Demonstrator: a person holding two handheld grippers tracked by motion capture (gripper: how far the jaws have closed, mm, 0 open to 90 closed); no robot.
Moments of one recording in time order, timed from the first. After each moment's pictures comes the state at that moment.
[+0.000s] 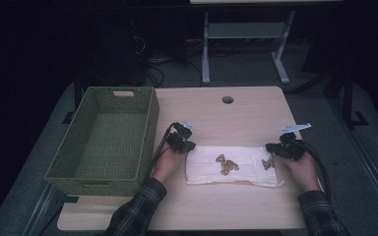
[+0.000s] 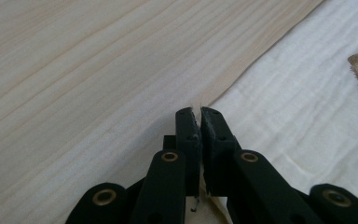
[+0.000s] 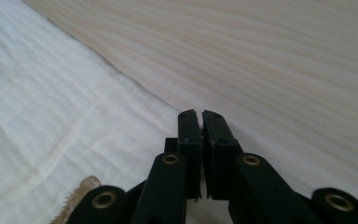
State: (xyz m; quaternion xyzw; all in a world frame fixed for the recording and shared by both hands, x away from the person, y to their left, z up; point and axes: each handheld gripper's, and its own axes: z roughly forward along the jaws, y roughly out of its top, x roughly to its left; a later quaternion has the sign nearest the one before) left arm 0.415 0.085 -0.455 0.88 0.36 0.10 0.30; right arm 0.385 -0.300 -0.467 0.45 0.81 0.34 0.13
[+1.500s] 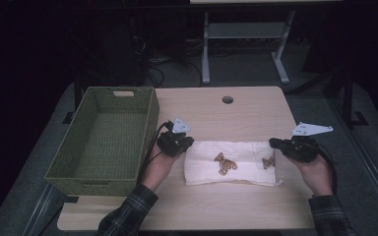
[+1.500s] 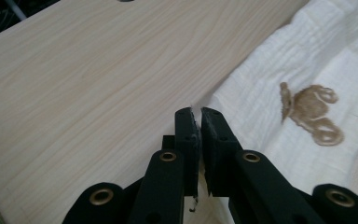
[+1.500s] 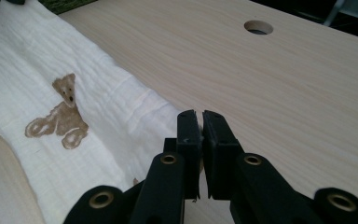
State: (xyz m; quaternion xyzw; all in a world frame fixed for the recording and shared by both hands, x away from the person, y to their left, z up) left arm 0.363 0.102 -0.394 0.86 0.30 0.17 0.37; right arm 0.340 -0.301 -0.412 0.37 0.80 0.43 0.18
